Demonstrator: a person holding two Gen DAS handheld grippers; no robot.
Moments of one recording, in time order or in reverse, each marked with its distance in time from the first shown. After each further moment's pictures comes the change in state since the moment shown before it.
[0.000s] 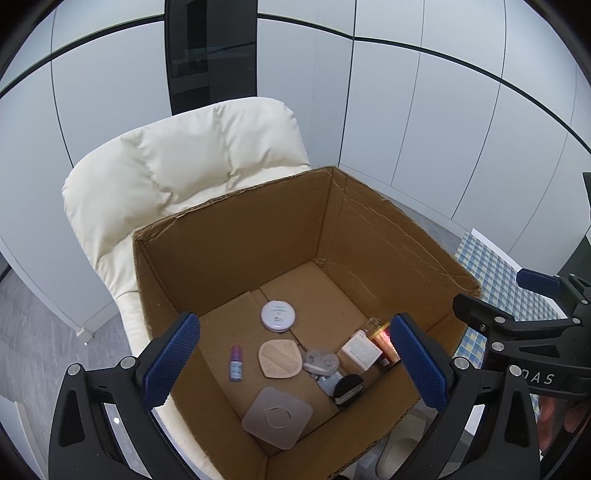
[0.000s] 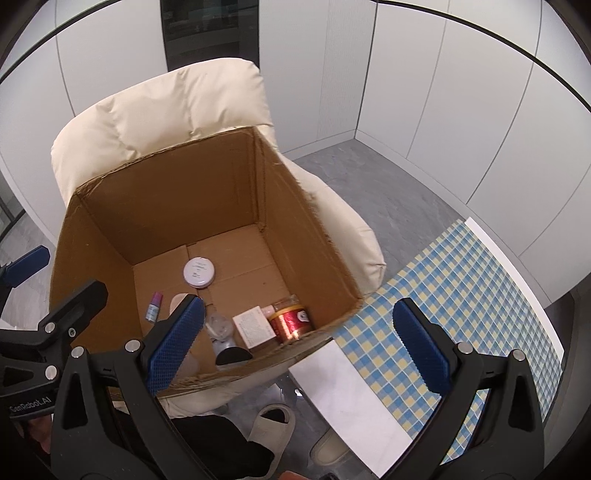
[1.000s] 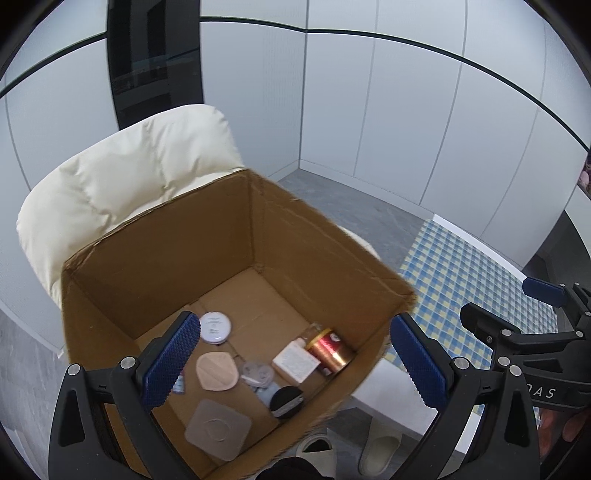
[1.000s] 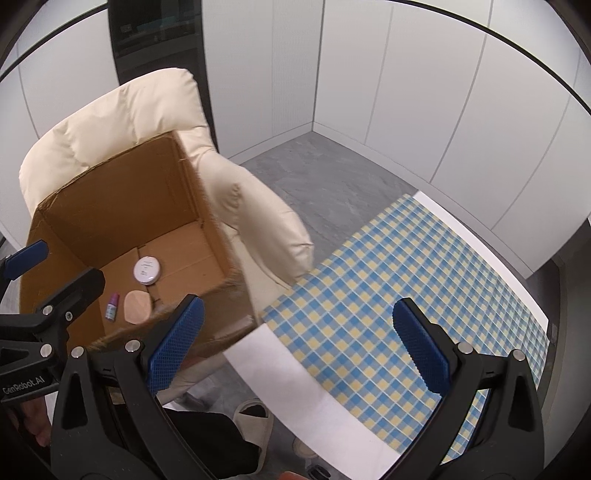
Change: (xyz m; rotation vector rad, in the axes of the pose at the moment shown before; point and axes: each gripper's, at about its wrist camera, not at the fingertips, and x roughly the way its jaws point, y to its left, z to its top) left arm 0.015 -0.091 0.012 0.101 0.018 -0.097; right arm -0.014 -0.089 -0.026 0.116 0.009 -0.100
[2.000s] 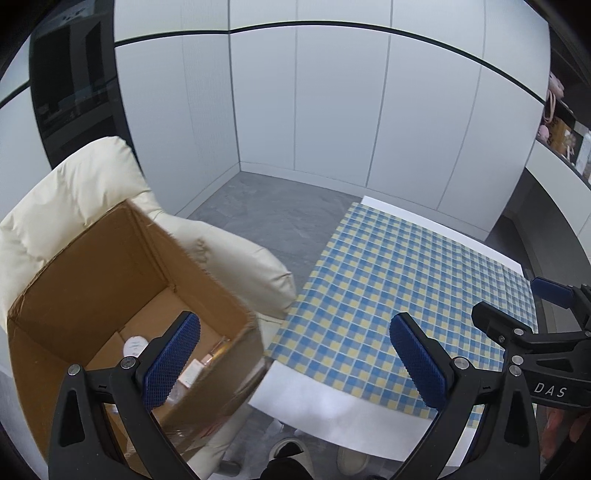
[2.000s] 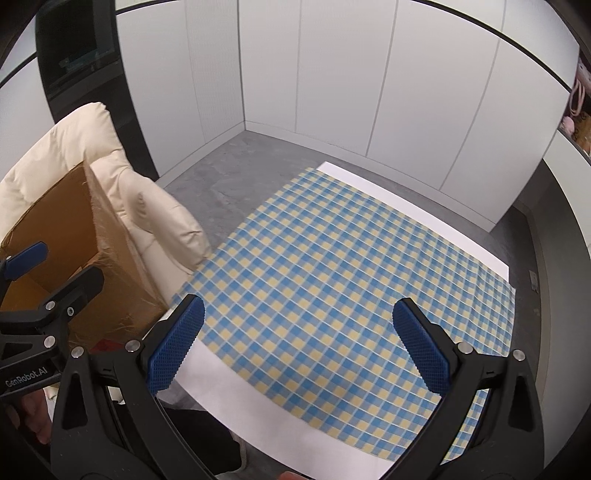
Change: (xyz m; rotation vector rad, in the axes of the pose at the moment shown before) left arm 0.015 -0.131 0.006 0.168 0.016 -0.125; right arm -0.024 -0.134 -0.043 0.195 0.012 -0.131
